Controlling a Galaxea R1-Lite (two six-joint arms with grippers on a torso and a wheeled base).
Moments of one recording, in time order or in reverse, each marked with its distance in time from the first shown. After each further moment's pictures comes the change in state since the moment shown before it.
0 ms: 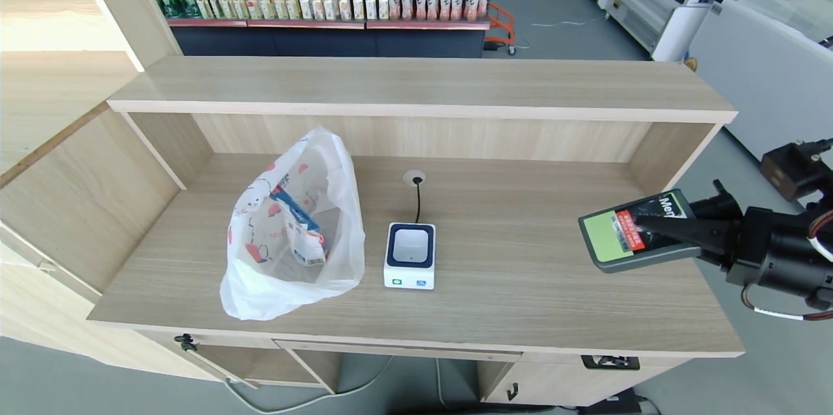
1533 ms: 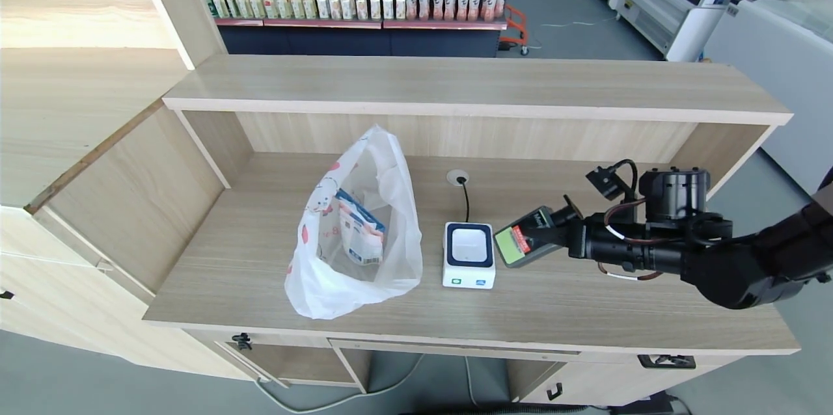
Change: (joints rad) left arm 0.000 0.000 0.000 0.000 0.000 0.000; right arm 0.168 0.616 -0.303 -0.159 -0.083 -0.269
